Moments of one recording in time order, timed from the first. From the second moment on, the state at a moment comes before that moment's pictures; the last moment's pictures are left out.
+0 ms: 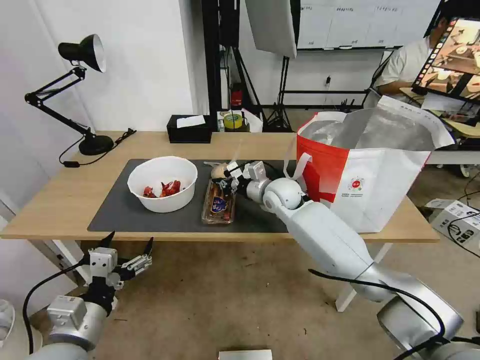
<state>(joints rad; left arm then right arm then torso) 1.81 -1.16 -0.75 -2.32 -0.33 0.15 -0.04 -0.35 1.29 -0.27 1.29 0.60 -0.50 -0.24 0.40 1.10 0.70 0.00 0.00</state>
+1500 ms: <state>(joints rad) 1.53 -0.93 -0.58 -2.22 -0.94 0.20 -0.06 -0.63 1.19 -0.12 1.63 0.74 -0.24 0.08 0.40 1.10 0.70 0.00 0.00</state>
